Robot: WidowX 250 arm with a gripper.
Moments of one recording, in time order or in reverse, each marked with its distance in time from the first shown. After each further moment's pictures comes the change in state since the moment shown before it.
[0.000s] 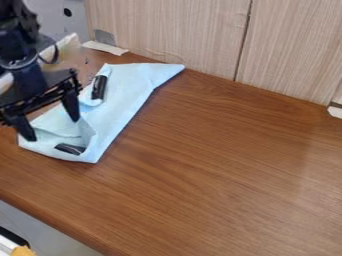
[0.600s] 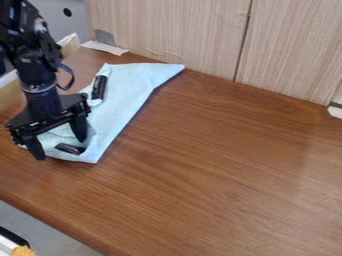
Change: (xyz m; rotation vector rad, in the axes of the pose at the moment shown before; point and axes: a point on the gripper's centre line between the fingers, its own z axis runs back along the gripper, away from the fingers) arm -0.010 -0.002 -0.035 0.096 0.016 0.024
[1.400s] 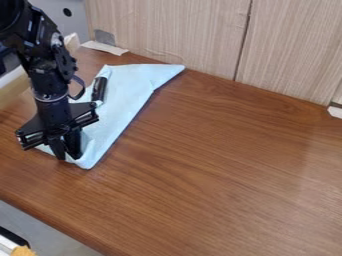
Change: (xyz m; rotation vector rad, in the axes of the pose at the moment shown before) arm -0.004 -0.004 -0.014 0.027 -0.001 -0.018
